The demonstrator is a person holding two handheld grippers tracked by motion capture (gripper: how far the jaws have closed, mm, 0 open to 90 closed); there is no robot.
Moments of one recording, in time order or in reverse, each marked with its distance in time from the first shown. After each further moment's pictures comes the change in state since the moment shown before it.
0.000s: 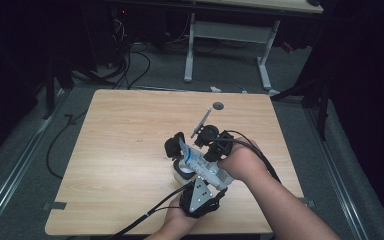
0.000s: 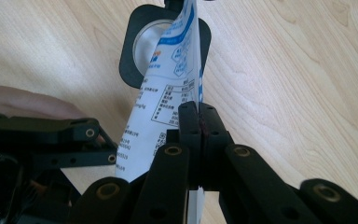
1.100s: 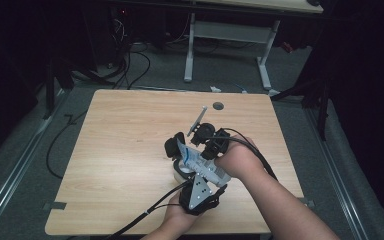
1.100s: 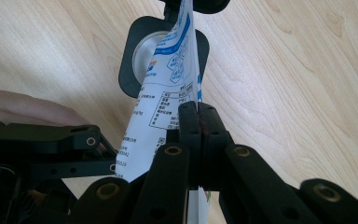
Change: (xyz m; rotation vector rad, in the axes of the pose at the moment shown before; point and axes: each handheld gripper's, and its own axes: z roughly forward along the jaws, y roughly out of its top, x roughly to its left) left arm 0.005 0.005 -0.001 -0.010 0.010 0.011; right arm 0.001 0.009 -0.001 -0.002 -0.013 -0.014
